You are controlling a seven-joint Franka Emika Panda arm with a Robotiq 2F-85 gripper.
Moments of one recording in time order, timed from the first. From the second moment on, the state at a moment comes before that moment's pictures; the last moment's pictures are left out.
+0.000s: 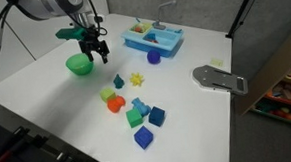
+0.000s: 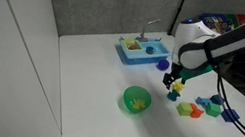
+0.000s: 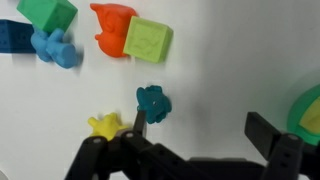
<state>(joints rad) 0.23 0.60 -0.11 -1.90 -0.16 2.31 0.32</state>
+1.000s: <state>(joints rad) 0.17 0.23 0.03 -2.02 0.01 1.94 0.25</state>
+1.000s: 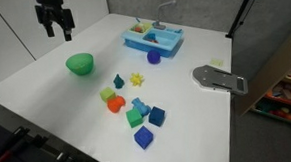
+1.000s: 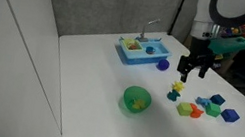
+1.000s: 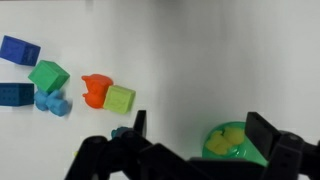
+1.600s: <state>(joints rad) 0.16 -0.08 0.05 -2.19 0.01 1.88 0.25</state>
